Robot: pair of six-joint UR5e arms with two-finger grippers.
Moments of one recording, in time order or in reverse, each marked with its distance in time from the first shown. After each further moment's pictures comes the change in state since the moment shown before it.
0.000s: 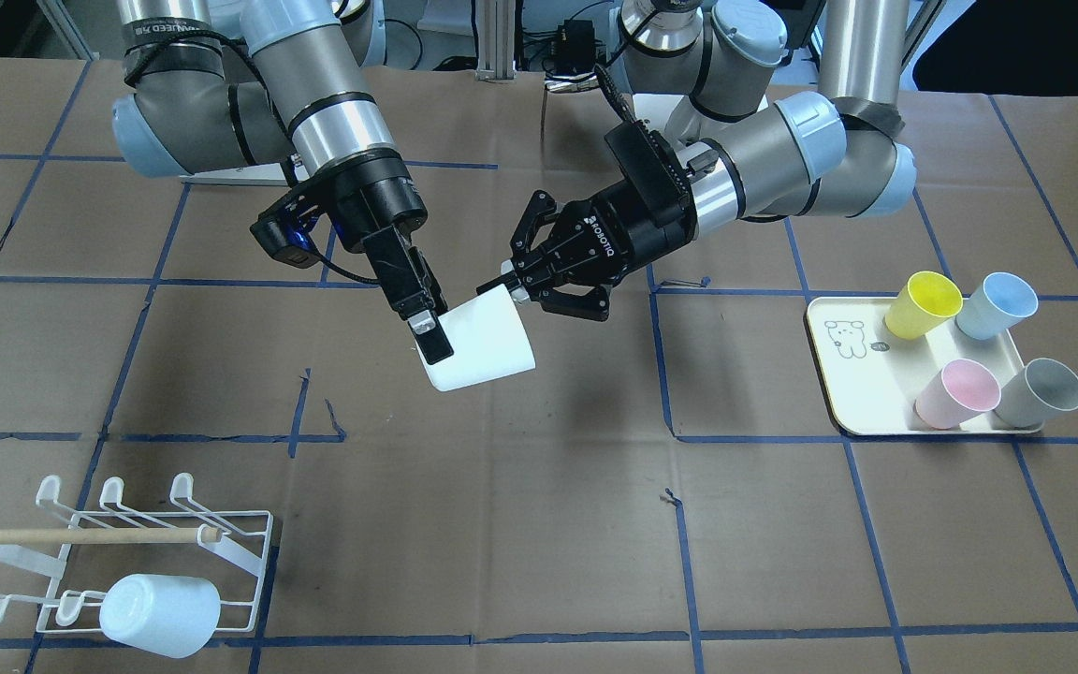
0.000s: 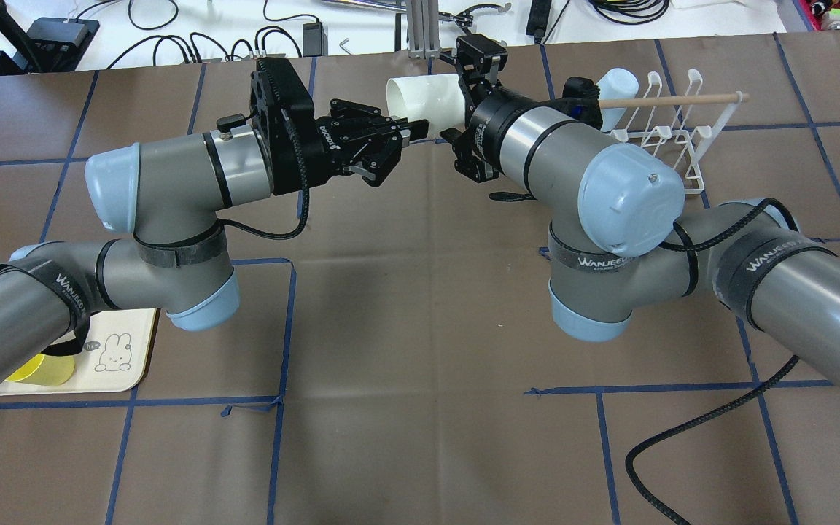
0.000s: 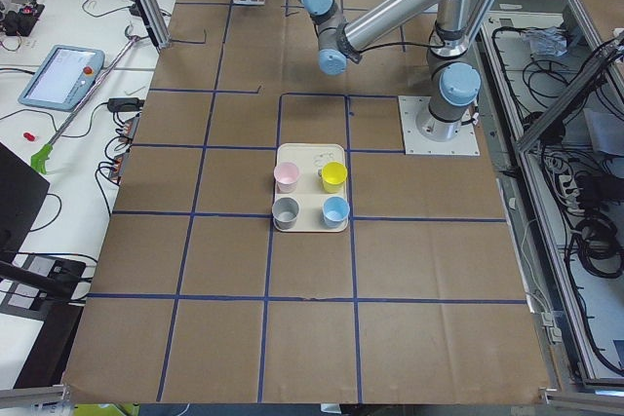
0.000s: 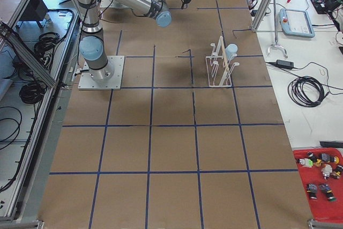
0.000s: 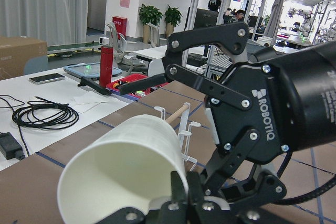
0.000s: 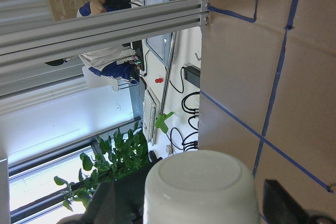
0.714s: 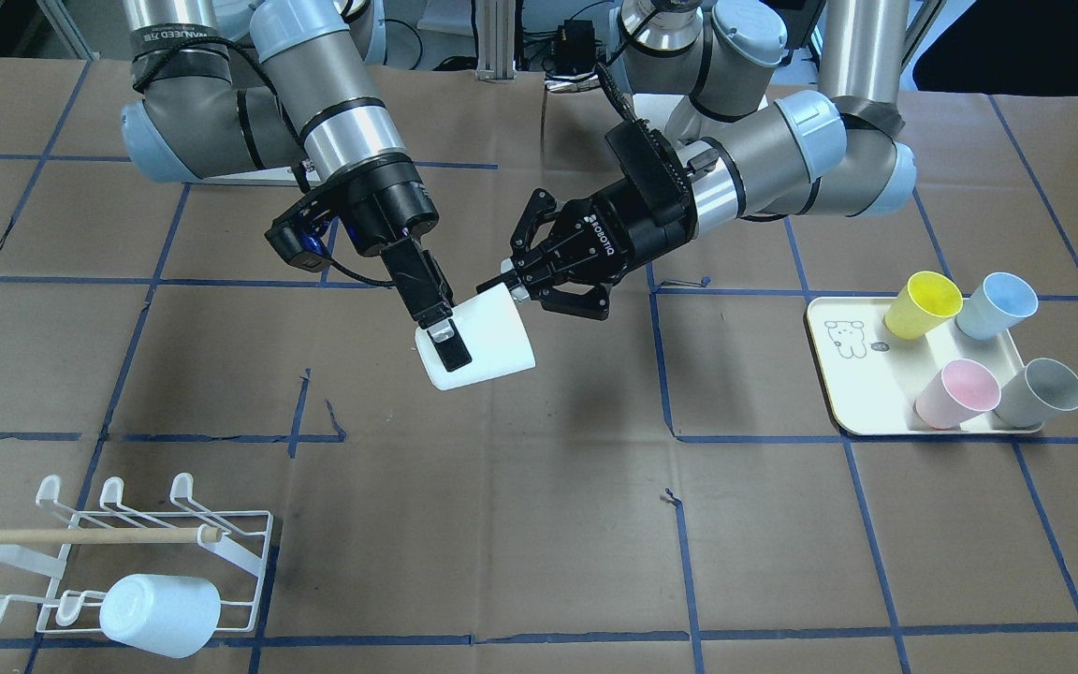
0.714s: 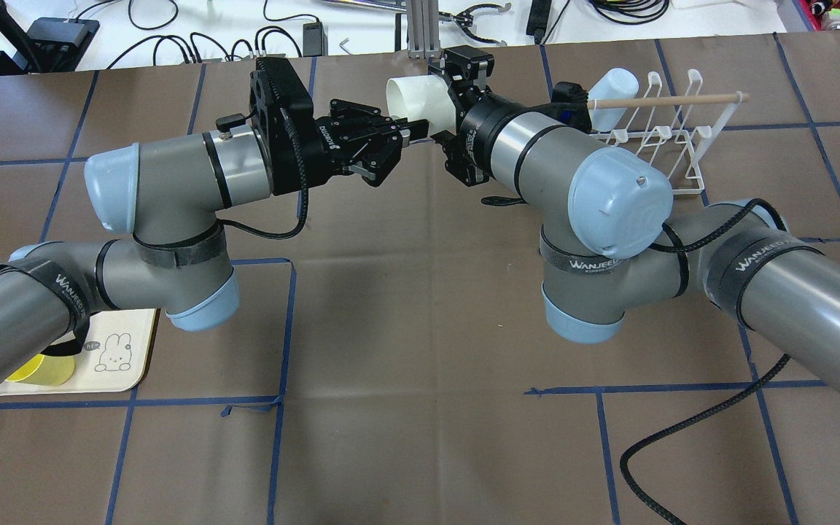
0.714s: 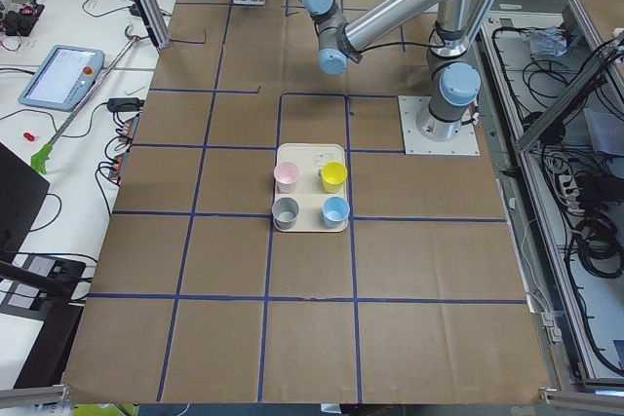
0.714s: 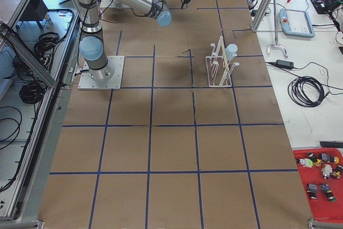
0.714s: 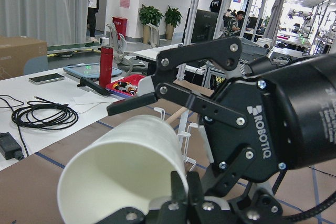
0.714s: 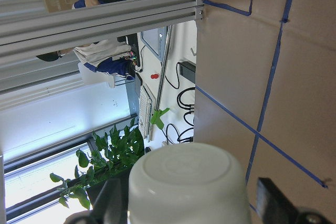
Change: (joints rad) left arm 0.000 0.002 -0.001 0.001 -0.001 -0.009; right arm 0.011 0.010 -0.002 -0.004 0.007 -0.004
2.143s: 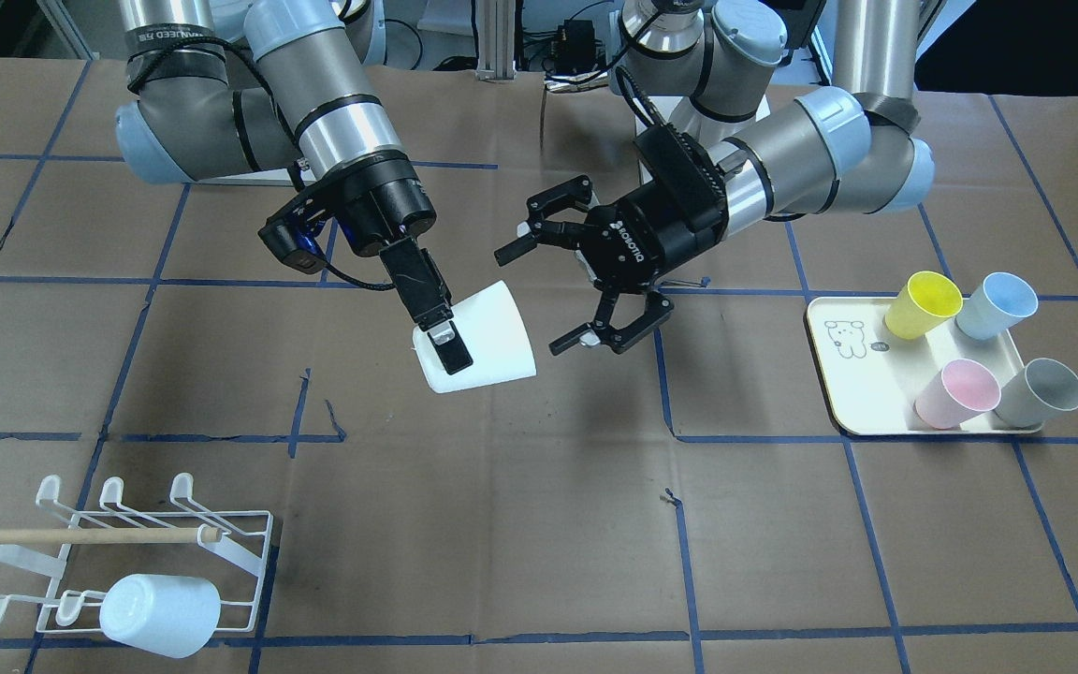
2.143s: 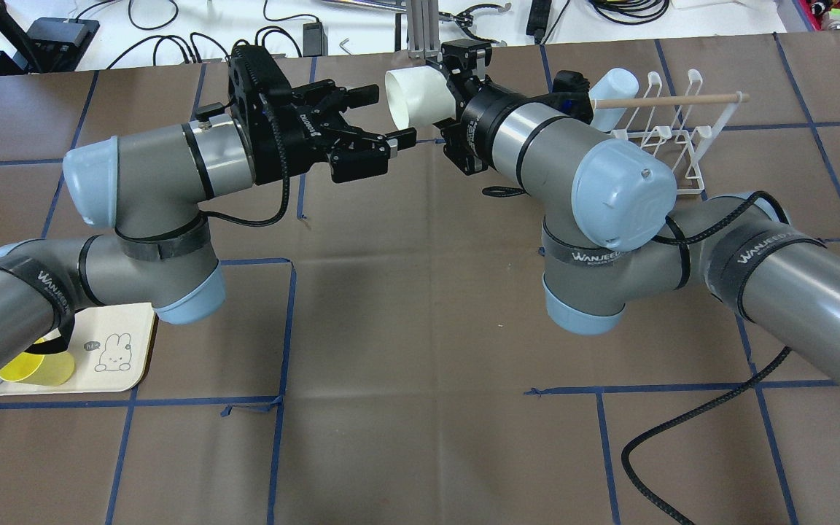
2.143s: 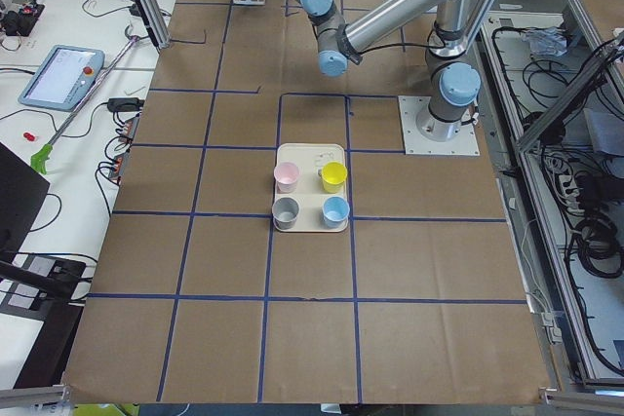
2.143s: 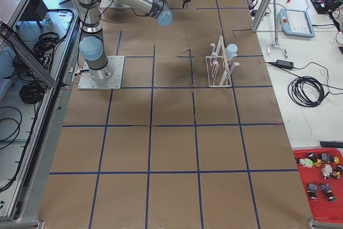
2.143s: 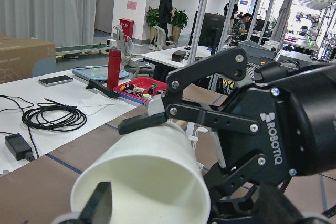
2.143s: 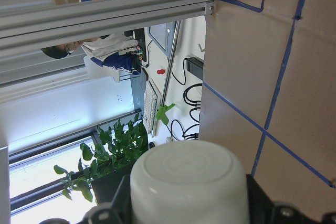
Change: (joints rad) left arm 0.064 0.012 0.008 0.000 0.007 -0.024; right arm -0.012 0.008 -0.027 -0.010 0.010 -0.025
